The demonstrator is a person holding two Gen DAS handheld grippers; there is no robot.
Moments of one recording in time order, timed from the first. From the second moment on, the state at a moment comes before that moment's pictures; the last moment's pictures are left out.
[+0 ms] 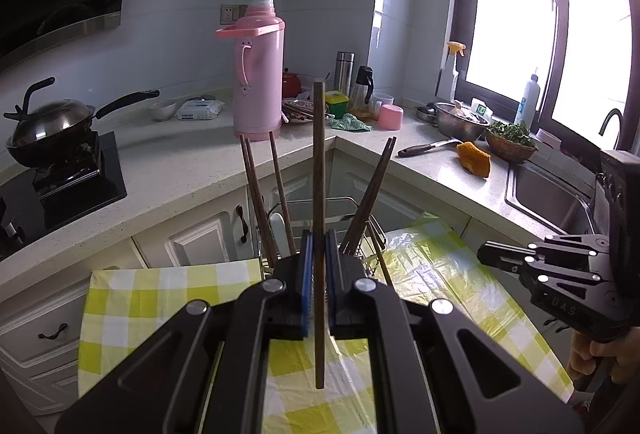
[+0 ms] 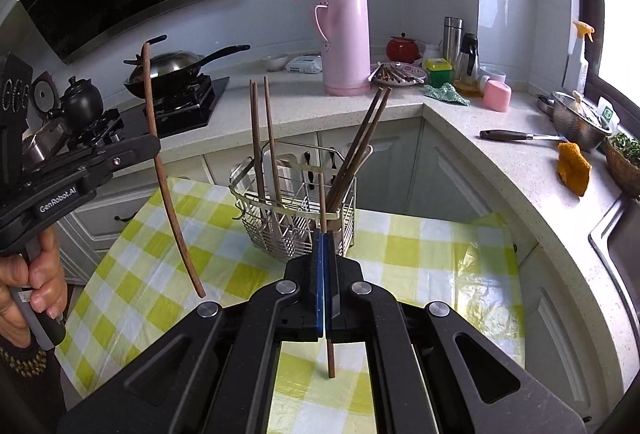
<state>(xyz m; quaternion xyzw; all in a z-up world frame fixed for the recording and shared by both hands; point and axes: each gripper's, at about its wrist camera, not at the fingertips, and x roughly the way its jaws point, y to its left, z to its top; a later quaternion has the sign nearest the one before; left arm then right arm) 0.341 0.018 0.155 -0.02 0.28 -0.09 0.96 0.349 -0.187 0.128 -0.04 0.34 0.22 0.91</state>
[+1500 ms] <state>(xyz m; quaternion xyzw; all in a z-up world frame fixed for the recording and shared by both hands) 0.394 0.006 0.204 -0.01 0.23 -0.10 0.97 0.433 -0.155 0.196 0.00 0.29 0.21 0.93</state>
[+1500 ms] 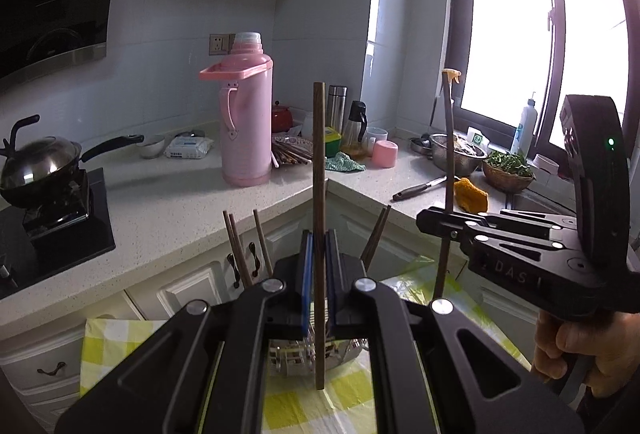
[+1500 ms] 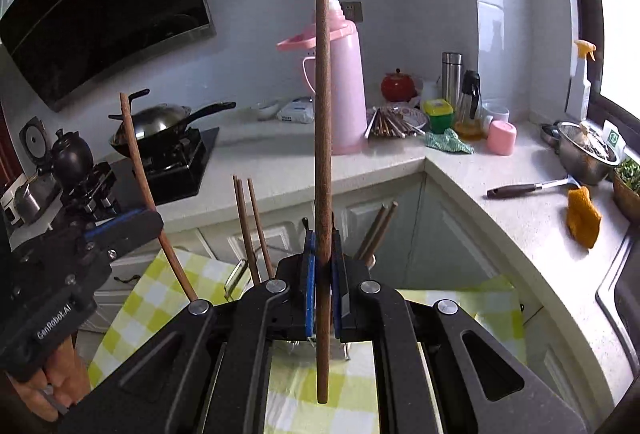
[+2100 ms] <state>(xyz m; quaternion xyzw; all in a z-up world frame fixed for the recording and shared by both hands) 0.468 0.030 0.189 -0.05 0.24 -0.05 0.97 0.490 -0.118 0.181 0.00 0.28 0.21 0.94</state>
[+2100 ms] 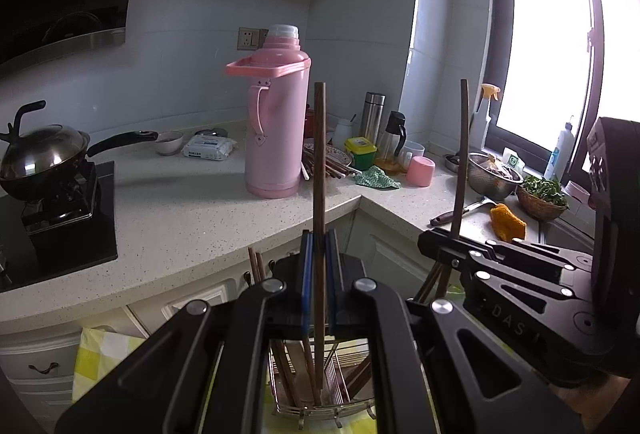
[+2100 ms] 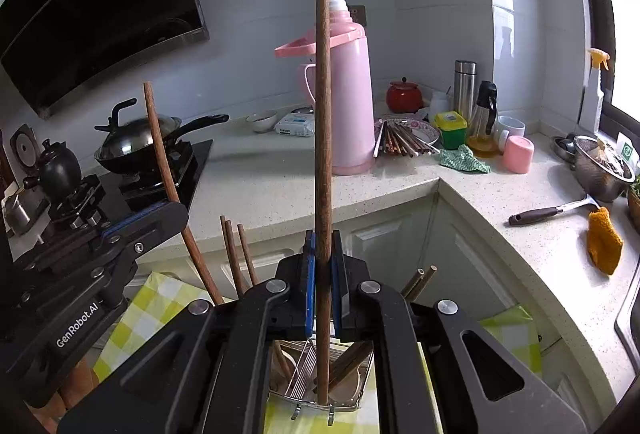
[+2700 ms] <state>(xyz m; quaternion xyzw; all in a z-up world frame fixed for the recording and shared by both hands) 0.489 0.029 0.123 -0.05 0.28 -0.06 0.96 0.505 -0.101 0.117 0.00 0.30 0.21 0.93</state>
